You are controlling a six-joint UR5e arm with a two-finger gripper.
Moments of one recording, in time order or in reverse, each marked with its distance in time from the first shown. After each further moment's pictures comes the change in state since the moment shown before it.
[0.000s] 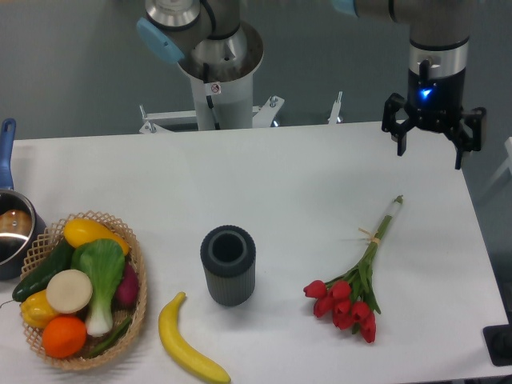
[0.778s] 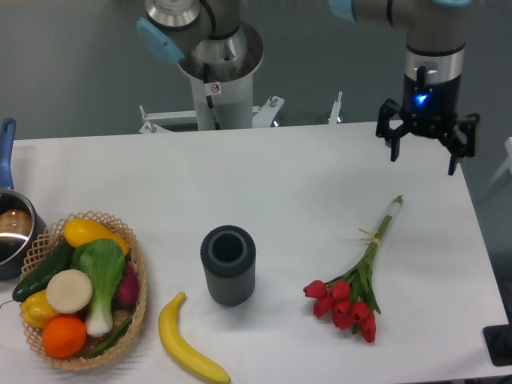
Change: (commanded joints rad) arm -0.005 -0.005 -0.092 0.084 -0.078 -0.080
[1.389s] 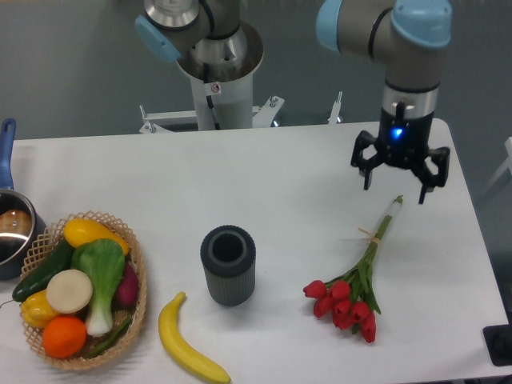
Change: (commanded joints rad) arm -0.072 -0.090 0.001 0.017 -0.008 -0.152
